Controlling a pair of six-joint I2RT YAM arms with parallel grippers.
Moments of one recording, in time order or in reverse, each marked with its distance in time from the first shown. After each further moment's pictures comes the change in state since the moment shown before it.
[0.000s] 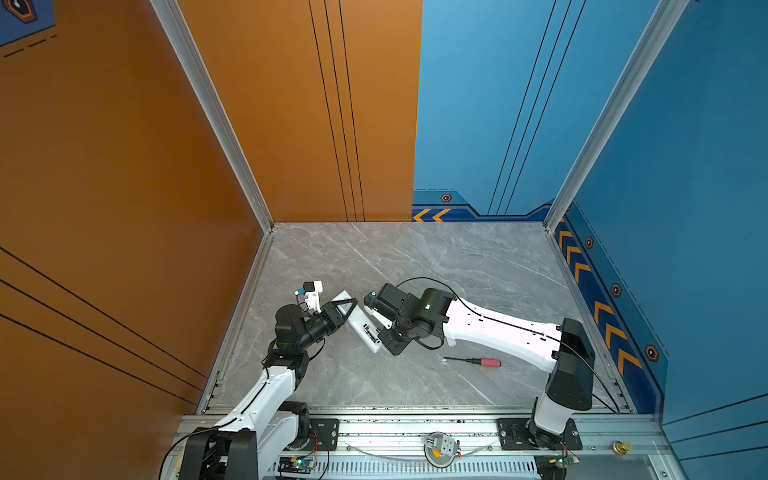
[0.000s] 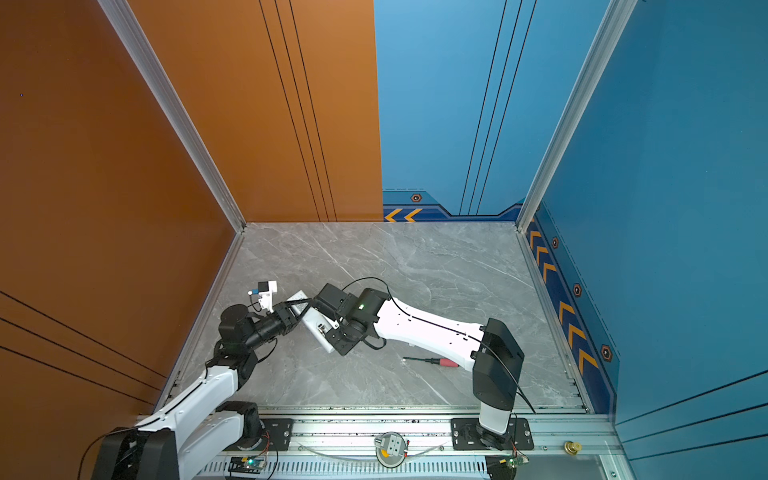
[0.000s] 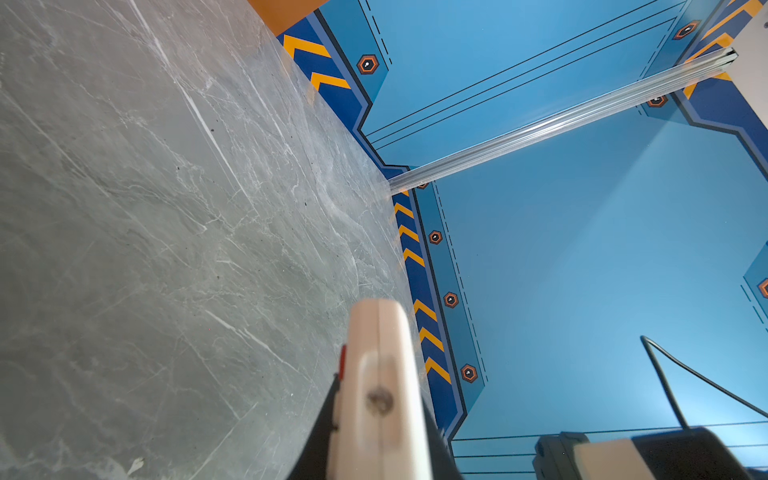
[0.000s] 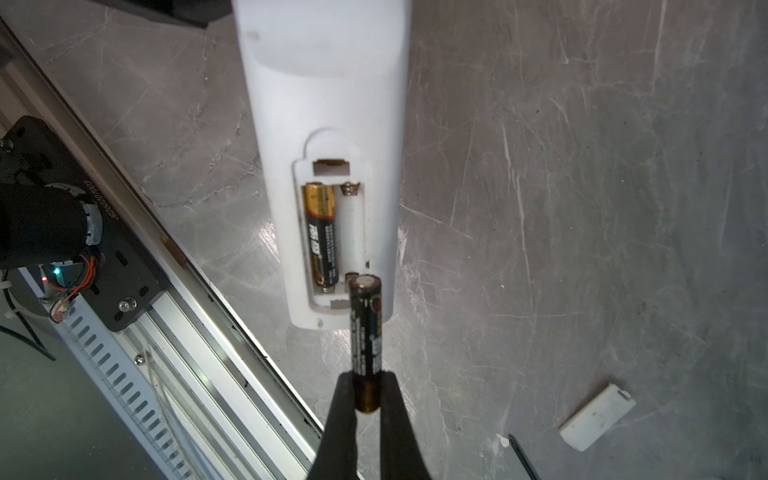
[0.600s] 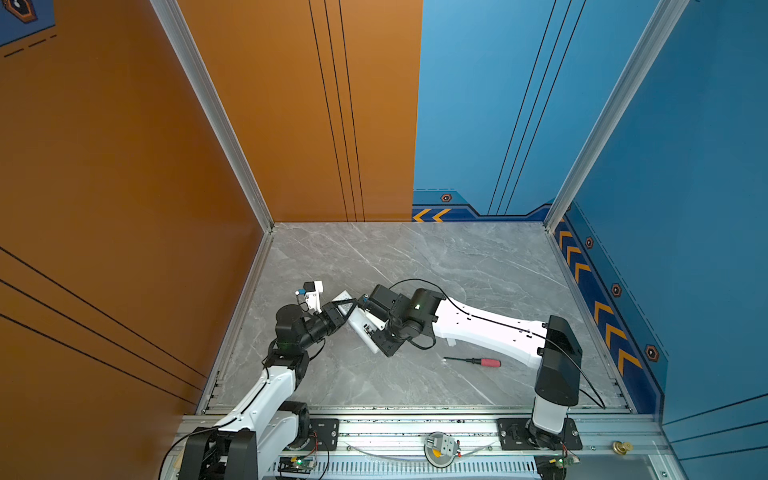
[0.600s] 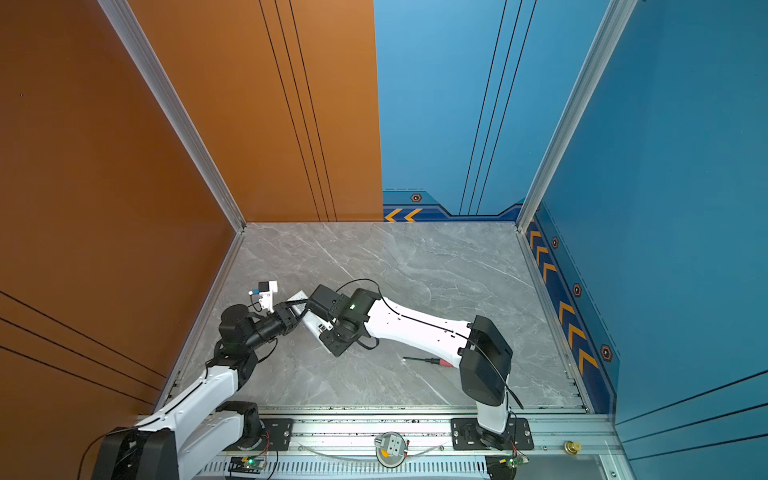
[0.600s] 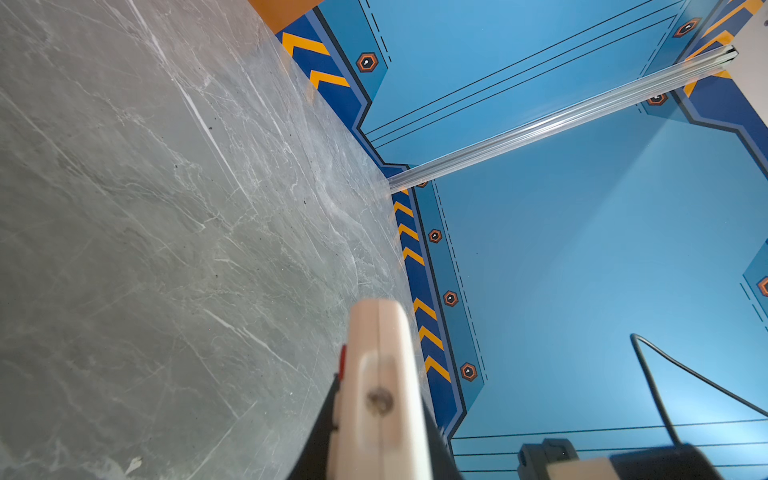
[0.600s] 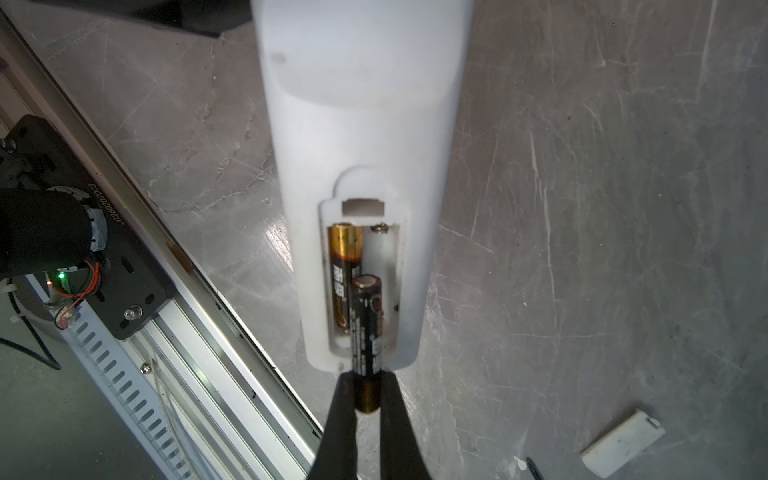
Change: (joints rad) left arm -0.002 0.000 0.000 0.000 0.000 0.000; right arm 0.009 0.066 0.048 0.000 -0.023 0.000
